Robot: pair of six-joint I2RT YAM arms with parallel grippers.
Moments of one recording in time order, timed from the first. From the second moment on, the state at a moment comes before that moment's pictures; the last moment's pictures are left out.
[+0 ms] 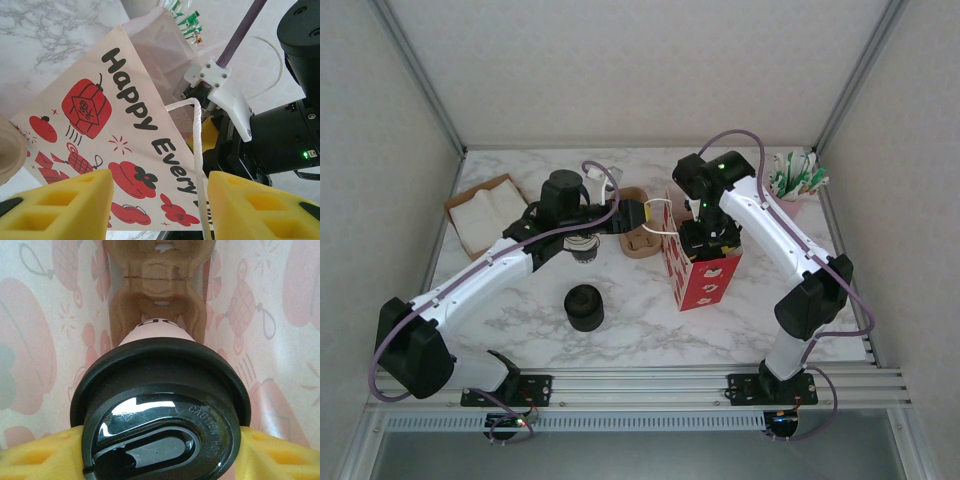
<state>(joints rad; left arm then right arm) -0.54 1.36 1.11 -0.12 0.57 -0.72 0.62 1.75 1.84 -1.69 0.02 0.33</state>
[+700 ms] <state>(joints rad) -0.54 1.36 1.11 -0.12 0.57 -0.72 0.62 1.75 1.84 -1.69 0.02 0.33</state>
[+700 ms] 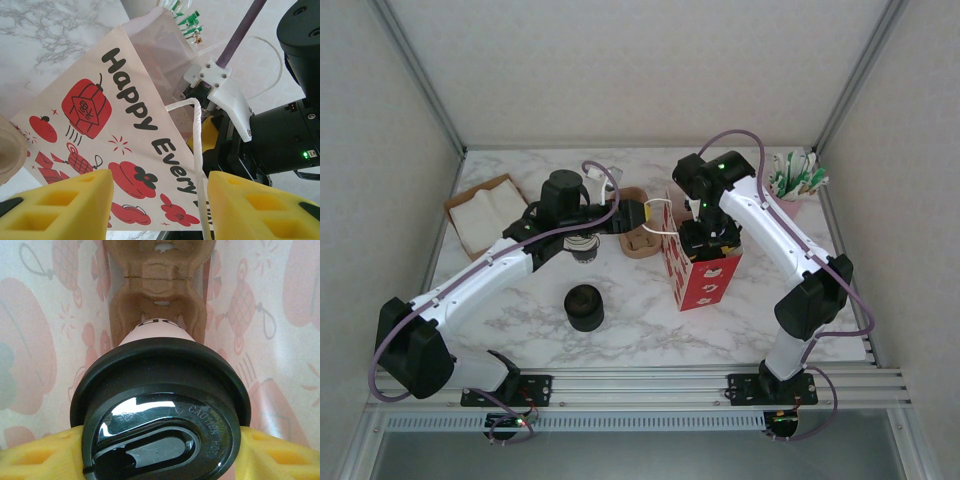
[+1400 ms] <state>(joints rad) -0.54 1.36 1.11 -0.12 0.57 -0.72 0.62 1.74 1.81 -1.63 0.02 0.32</state>
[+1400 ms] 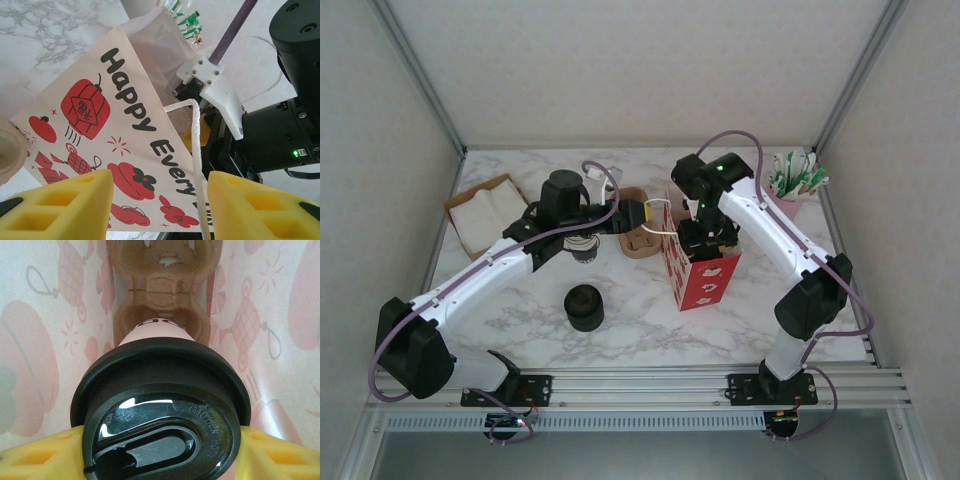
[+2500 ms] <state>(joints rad) -0.54 1.36 1.11 -0.12 0.57 -0.72 0.62 1.74 1.80 -1.61 0.02 0.32</state>
